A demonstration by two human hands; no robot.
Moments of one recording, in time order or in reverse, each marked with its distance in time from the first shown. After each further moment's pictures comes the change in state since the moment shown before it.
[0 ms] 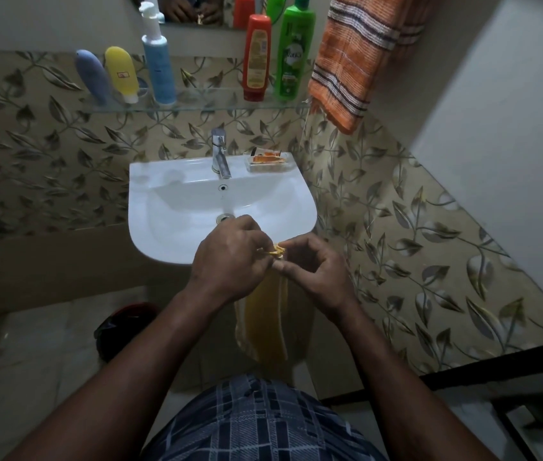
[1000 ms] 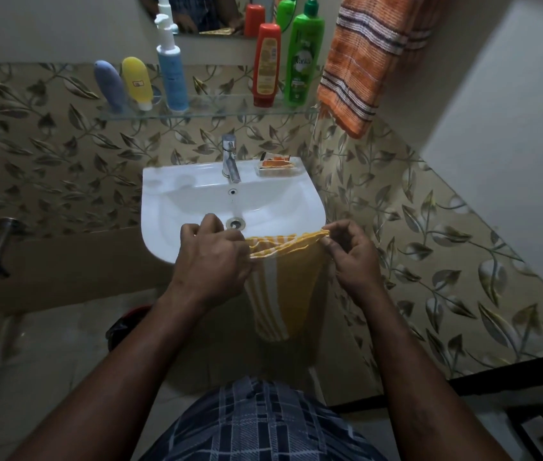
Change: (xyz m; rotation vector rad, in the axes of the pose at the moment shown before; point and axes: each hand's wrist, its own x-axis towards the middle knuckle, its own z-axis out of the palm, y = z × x) left_hand -0.015 -0.036 -0.012 0.461 -0.068 0.076; right_hand 0.028 0.017 -0.036 -0.134 0.241 0.066
